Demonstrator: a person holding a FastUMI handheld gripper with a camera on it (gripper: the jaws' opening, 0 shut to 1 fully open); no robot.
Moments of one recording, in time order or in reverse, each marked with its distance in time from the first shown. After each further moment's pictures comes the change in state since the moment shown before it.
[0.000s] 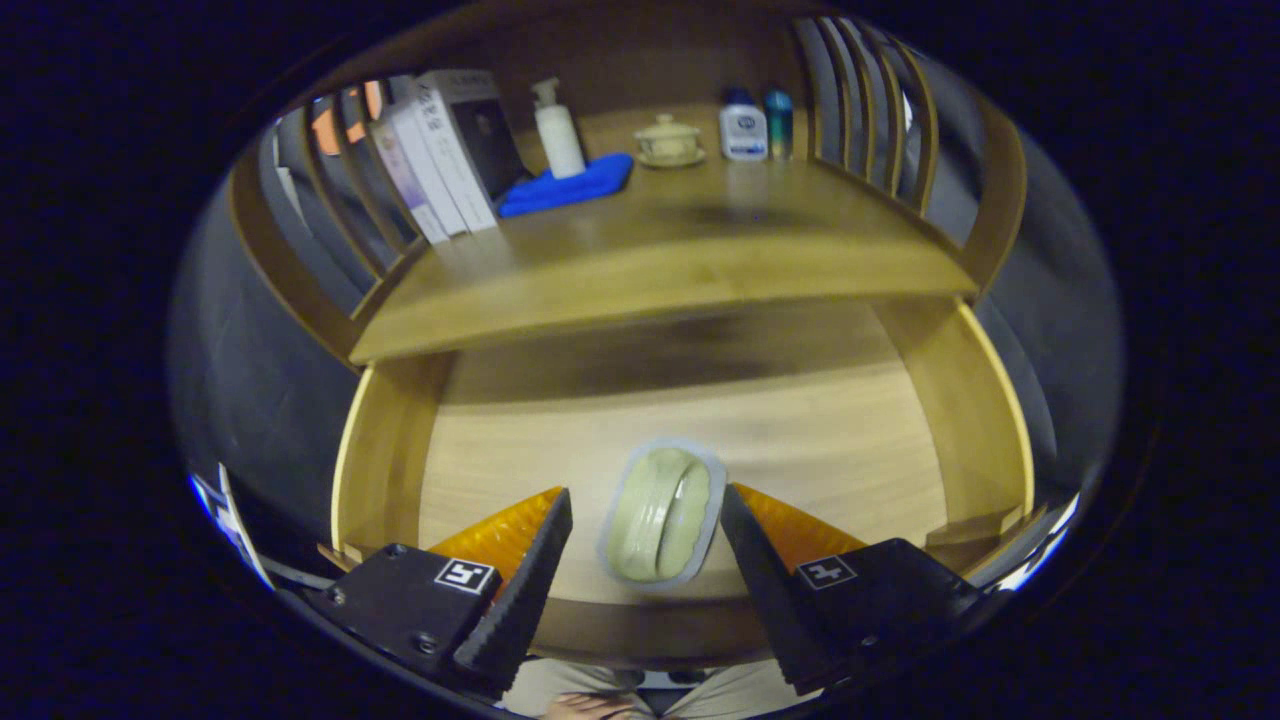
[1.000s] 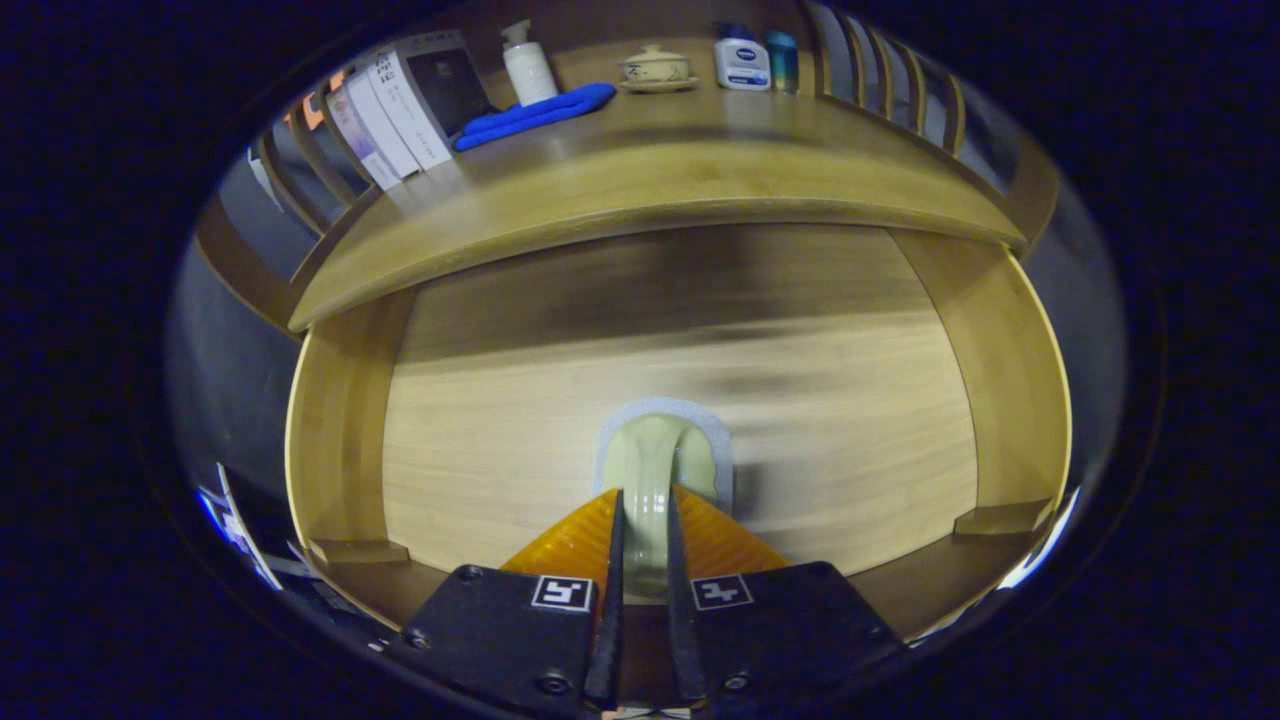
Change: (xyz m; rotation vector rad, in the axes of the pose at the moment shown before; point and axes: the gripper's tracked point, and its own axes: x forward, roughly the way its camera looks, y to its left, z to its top) arm 0.026 -0.006 -0.011 -0.057 0.097 -0.021
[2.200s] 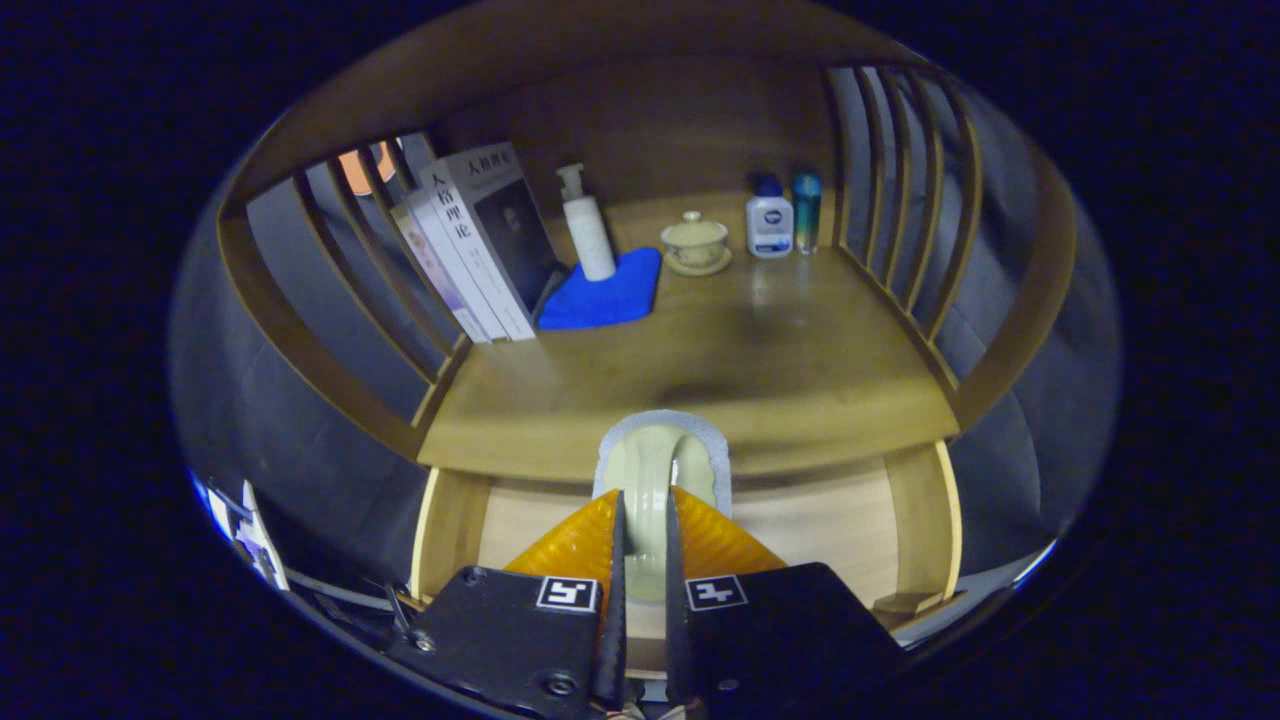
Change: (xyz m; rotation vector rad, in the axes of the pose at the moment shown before) arm -0.126 0.033 0.140 -0.061 -0.307 0.121
